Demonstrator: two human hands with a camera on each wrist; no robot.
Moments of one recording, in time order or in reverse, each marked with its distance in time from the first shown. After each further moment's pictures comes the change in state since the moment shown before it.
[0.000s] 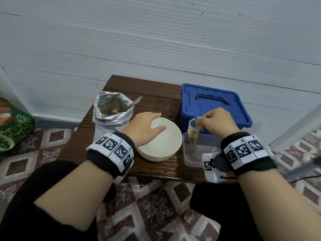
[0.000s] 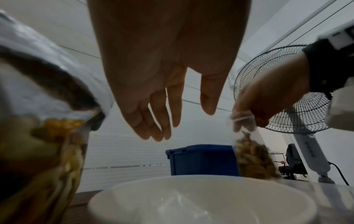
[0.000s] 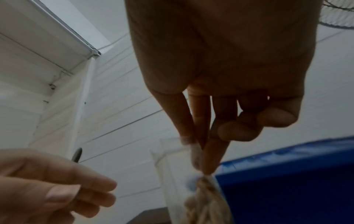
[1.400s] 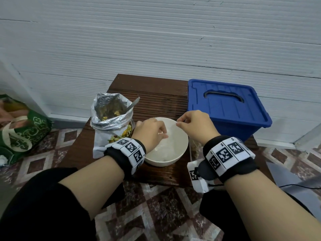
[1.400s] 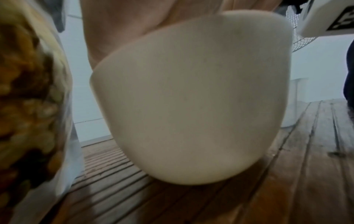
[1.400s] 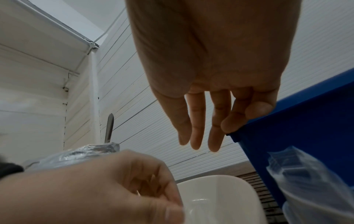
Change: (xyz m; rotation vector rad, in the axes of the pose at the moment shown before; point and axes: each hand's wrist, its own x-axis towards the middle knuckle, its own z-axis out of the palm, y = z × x) left_hand 0.041 -0.025 0.050 0.197 0.062 -0.050; right_hand 0.026 -0.015 0.059 0.013 -0.120 -0.165
